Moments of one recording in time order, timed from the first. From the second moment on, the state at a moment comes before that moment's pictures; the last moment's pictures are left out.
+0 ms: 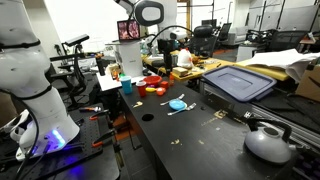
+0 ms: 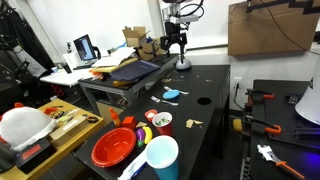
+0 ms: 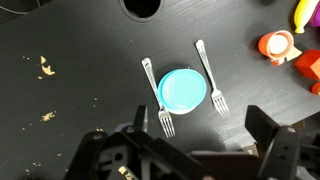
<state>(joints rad) -0.09 0.08 -0.10 -2.14 0.15 2.23 0.17</state>
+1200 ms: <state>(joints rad) -0.17 0.33 -0.21 -1.92 0.15 2.23 0.29</state>
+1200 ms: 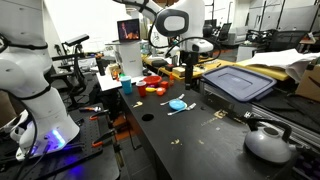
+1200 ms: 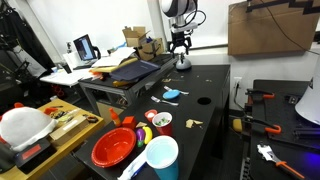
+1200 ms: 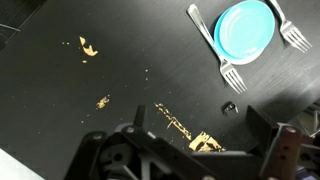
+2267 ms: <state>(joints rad) -0.21 0.56 -0.23 -1.62 0.13 2.19 0.36</state>
